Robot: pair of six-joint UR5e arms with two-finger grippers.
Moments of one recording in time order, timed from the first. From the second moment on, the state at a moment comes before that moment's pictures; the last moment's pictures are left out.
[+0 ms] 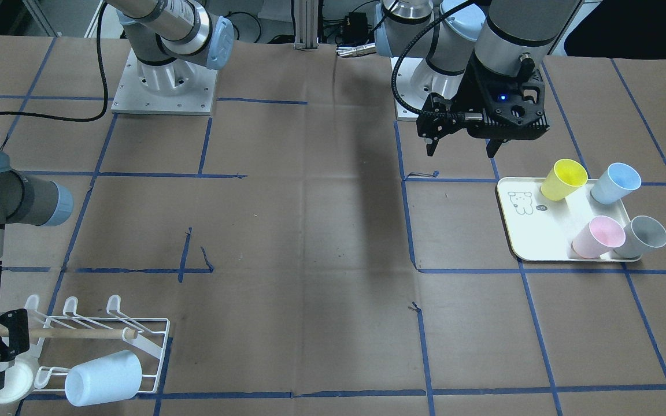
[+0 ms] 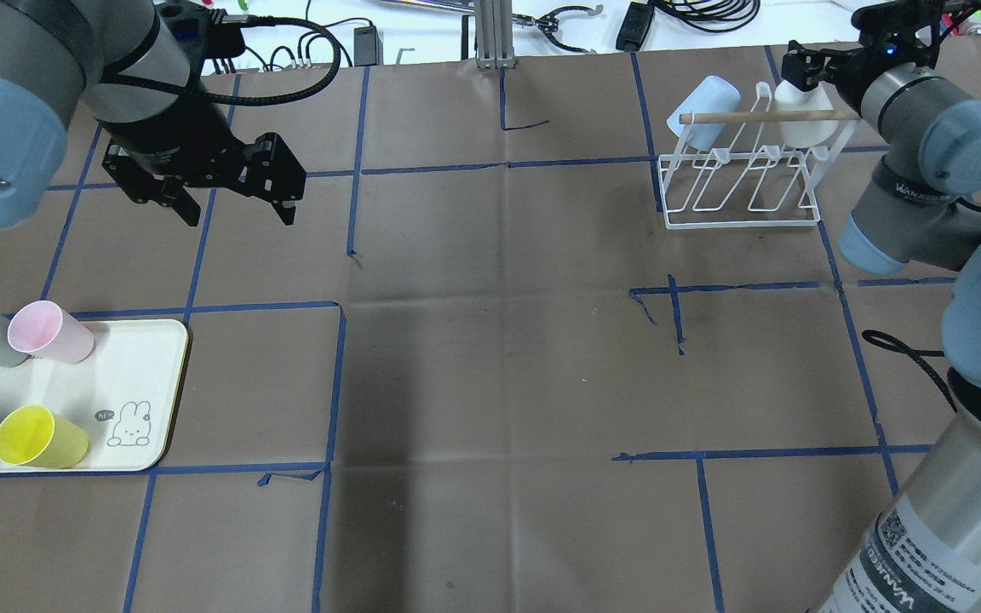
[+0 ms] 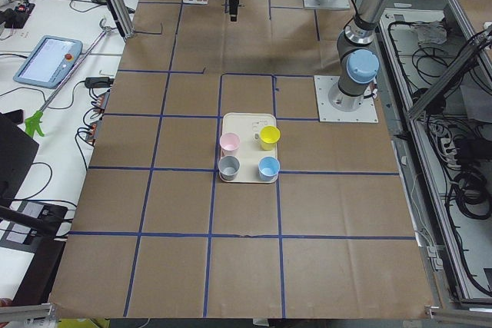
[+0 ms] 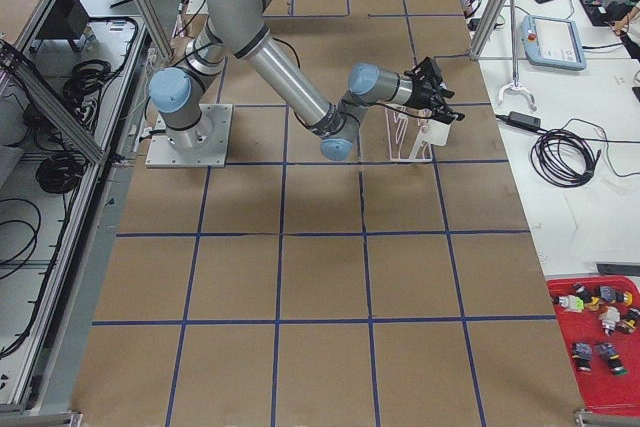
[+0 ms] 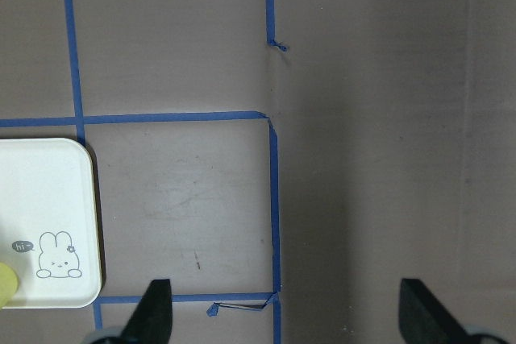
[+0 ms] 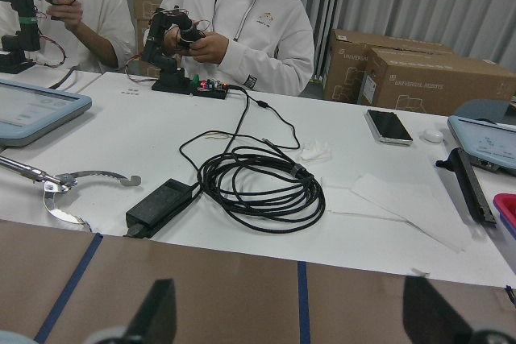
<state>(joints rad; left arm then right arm) -1.59 -1.56 -1.60 -1.53 1.59 0.01 1.20 -0.97 1.78 -3.55 -1.20 -0.28</state>
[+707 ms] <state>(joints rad) -1.59 -1.56 -1.60 -1.52 1.59 0.01 1.26 -1.26 1.78 -2.88 -1.29 -0.28</state>
